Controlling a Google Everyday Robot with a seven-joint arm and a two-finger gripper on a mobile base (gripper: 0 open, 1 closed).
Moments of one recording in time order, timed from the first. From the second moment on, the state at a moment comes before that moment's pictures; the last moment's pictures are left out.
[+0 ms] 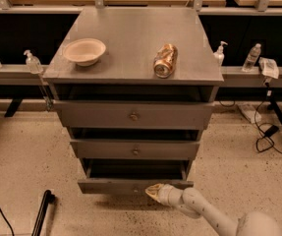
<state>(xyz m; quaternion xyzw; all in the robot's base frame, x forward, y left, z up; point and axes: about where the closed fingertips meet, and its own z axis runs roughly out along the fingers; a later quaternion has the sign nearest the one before) 0.630 -0.069 0.153 -0.47 0.73 0.17 0.46</state>
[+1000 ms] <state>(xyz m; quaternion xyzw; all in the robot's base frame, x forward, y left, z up) 0.651 -0.062 0.158 -0.47 0.73 0.17 0.46</state>
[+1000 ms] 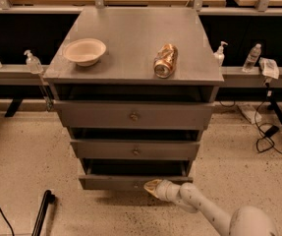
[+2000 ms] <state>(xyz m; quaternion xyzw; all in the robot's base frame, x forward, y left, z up) 0.574 -0.077 0.126 -0.47 0.73 0.25 0.43</state>
